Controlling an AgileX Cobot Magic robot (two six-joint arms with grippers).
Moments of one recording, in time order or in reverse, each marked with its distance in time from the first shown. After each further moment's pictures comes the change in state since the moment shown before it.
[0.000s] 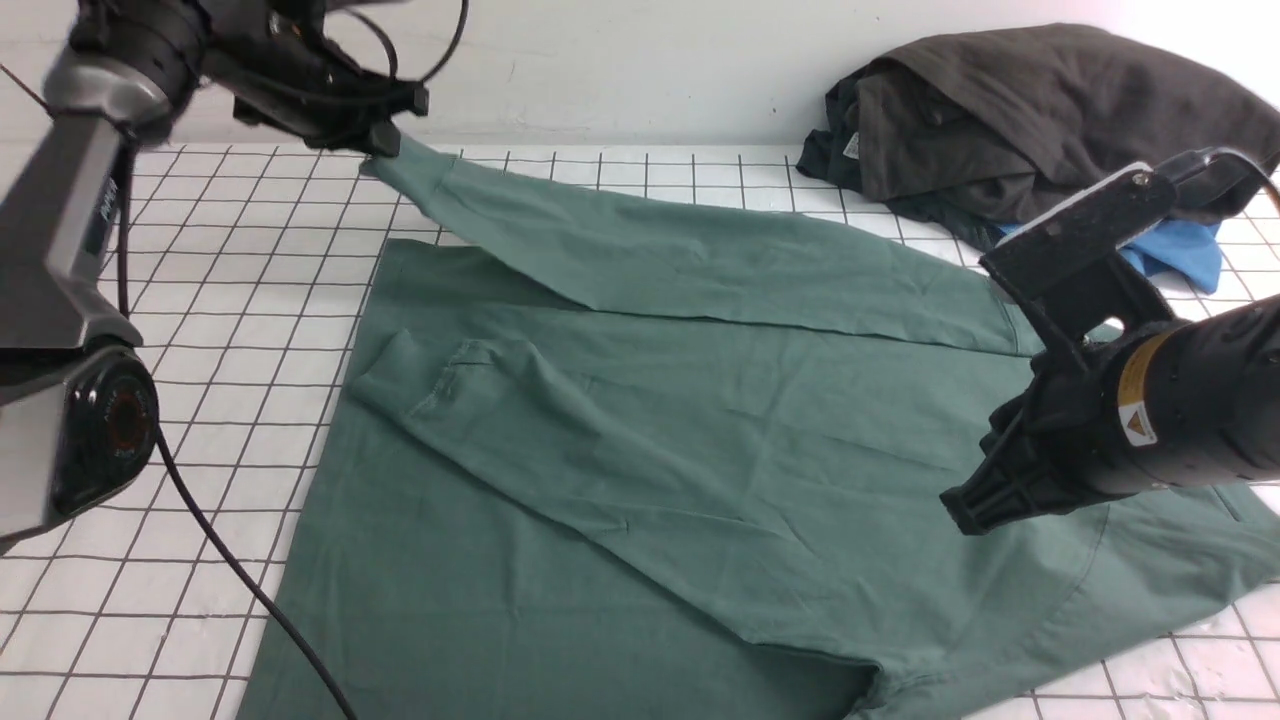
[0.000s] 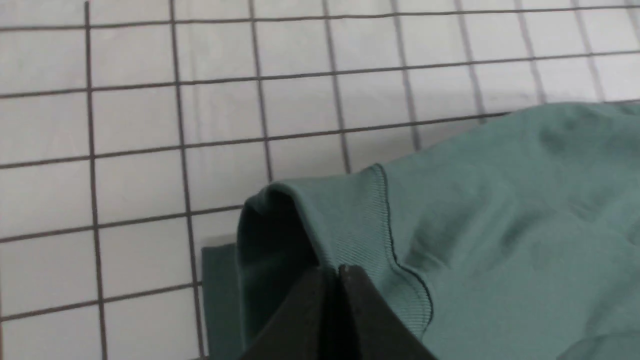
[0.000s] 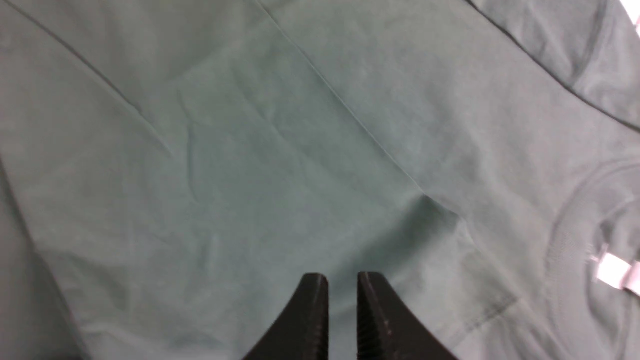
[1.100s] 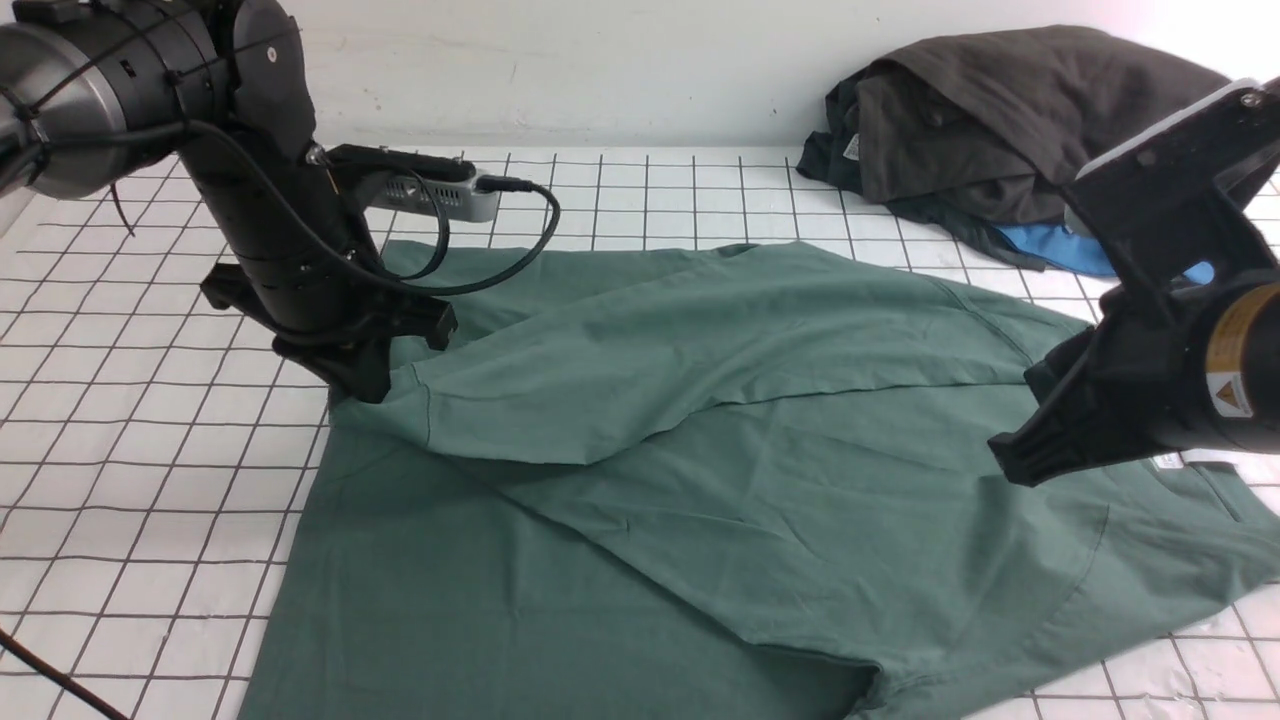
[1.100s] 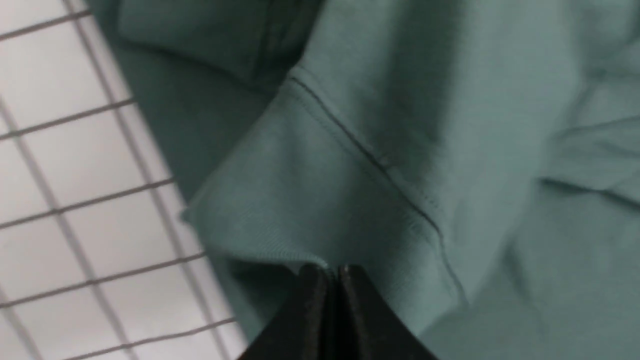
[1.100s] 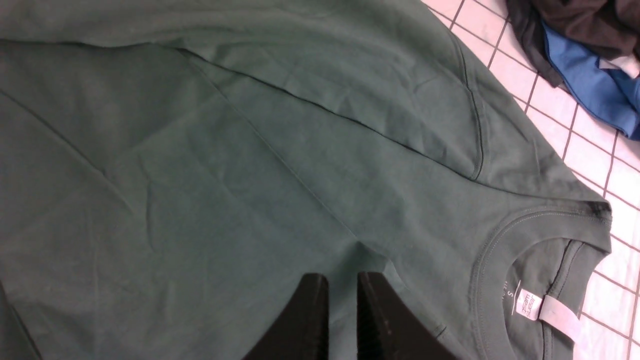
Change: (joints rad) right arm 0.000 -0.111 0.000 -0.074 -0.029 0.062; left arm -0.184 -0.648 1.199 0.272 0.006 -0.092
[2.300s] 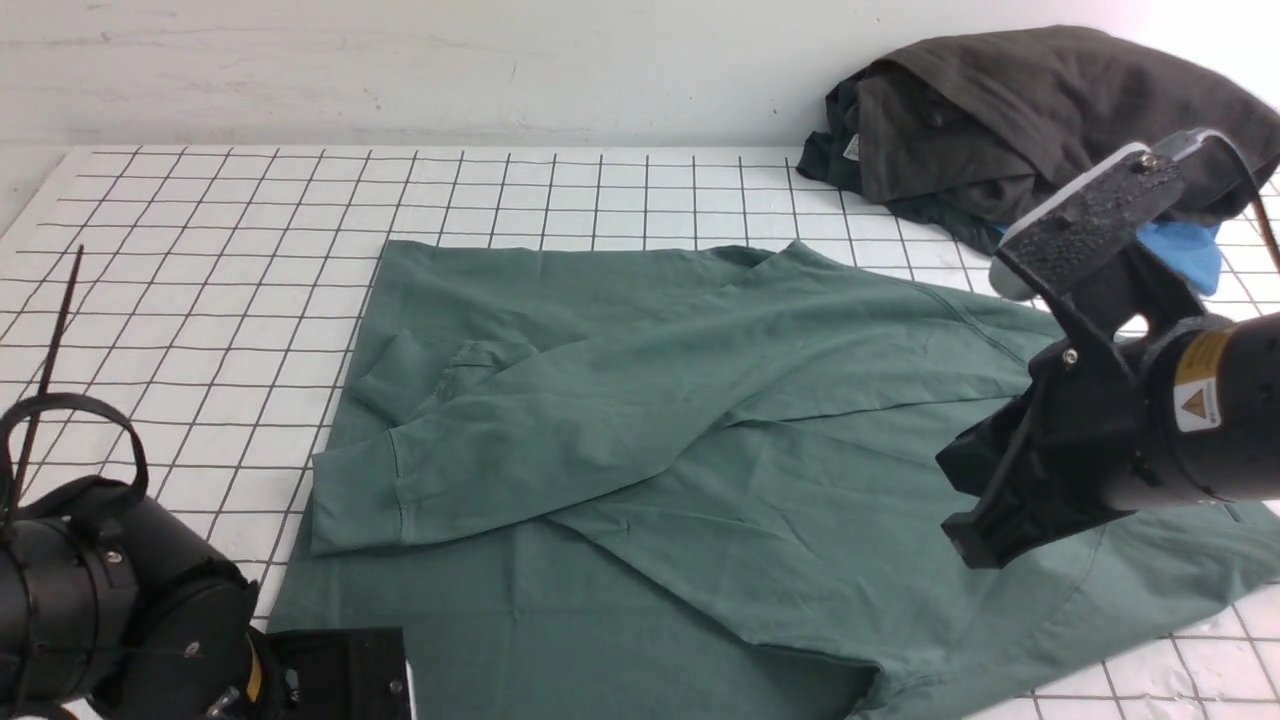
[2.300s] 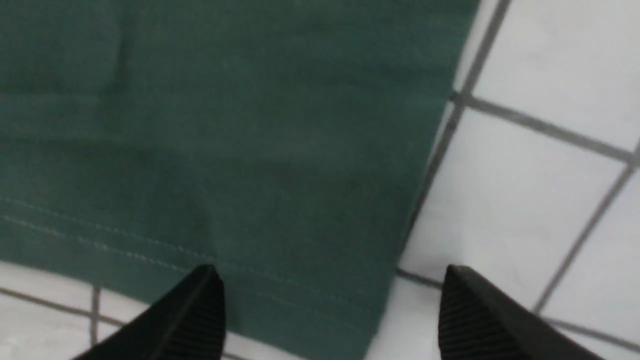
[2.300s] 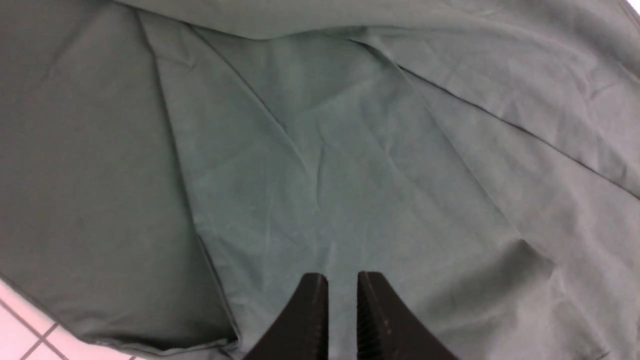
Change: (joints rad) right arm 0.000 0.000 0.000 0.448 0.000 -0.429; left arm -0.261 -0.456 1.043 0.231 -0.515 0.624
